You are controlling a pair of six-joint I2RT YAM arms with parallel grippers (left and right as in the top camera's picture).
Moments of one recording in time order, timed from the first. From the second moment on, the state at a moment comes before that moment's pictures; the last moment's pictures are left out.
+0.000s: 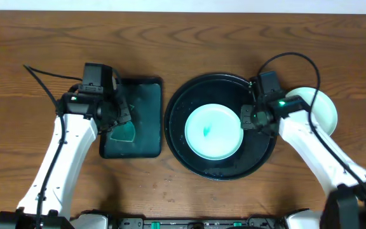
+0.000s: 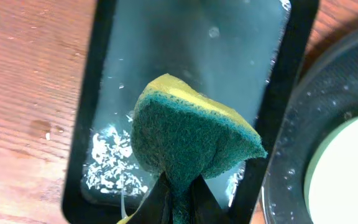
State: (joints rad) left arm -0.11 1.41 1.10 -0.93 0.07 -0.38; right arm 0.30 1.55 1.03 -0.77 0.03 0.37
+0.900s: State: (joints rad) left arm -0.63 1.71 1.11 -0.44 0.36 -0.62; right arm 0.29 1.80 1.04 -0.70 -0.16 0.22
